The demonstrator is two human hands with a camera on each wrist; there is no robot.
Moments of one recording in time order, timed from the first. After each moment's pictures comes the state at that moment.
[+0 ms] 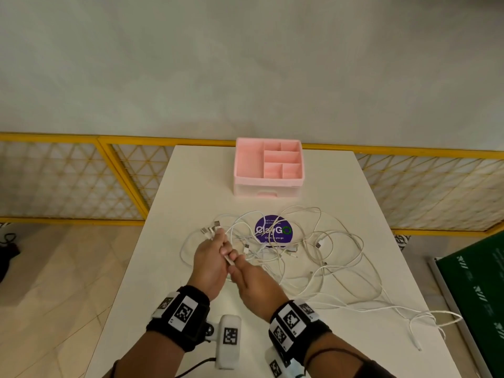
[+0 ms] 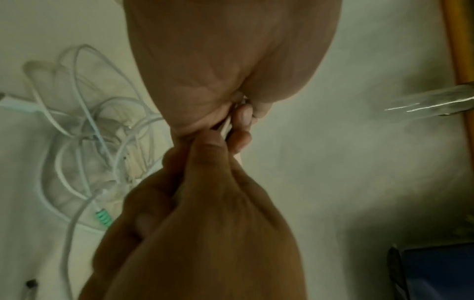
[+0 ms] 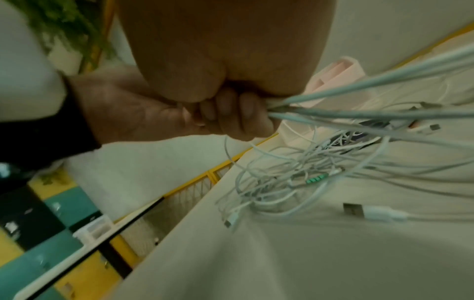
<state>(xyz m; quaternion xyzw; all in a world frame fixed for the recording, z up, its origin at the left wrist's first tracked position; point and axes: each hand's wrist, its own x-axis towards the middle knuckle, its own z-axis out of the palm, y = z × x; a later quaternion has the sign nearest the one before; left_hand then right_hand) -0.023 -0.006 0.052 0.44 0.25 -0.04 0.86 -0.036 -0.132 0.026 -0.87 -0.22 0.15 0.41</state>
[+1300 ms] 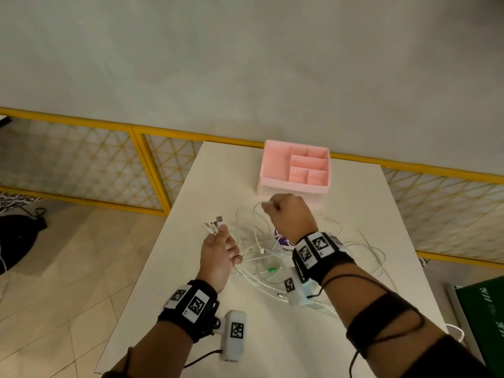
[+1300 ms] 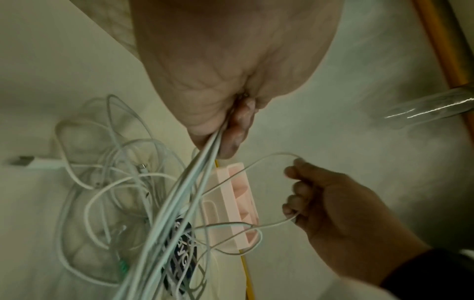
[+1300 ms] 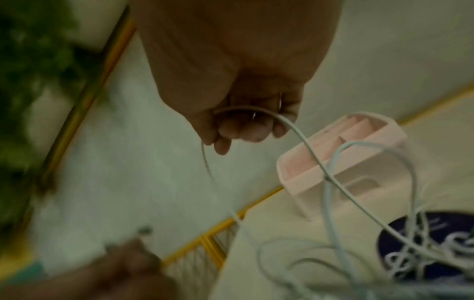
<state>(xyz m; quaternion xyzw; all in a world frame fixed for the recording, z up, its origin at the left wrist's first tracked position) -0.032 0.026 0.051 0.43 0.29 0.04 0.85 0.070 -0.119 0.109 -0.94 -0.19 0.00 0.30</state>
